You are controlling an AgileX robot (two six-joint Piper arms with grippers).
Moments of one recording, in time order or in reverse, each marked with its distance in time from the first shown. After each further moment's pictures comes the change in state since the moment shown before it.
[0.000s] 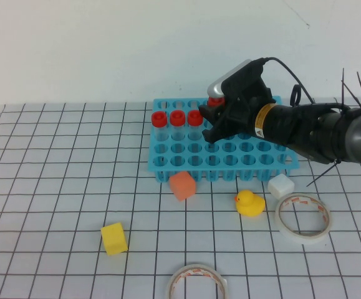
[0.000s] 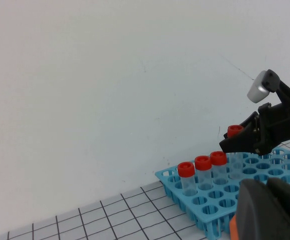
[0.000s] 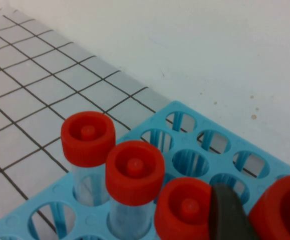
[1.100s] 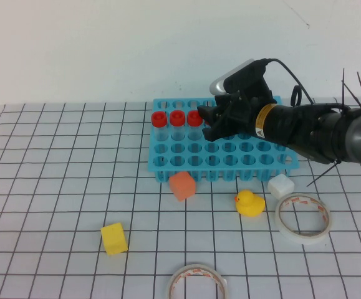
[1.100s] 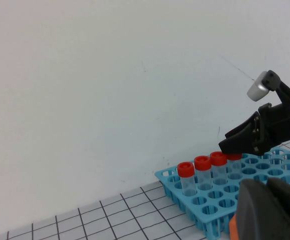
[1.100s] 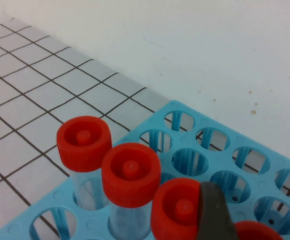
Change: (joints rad) right arm 0.000 0.000 0.000 0.000 -0.002 0.053; left arm 0.000 0.000 0.000 0.000 0.000 -0.003
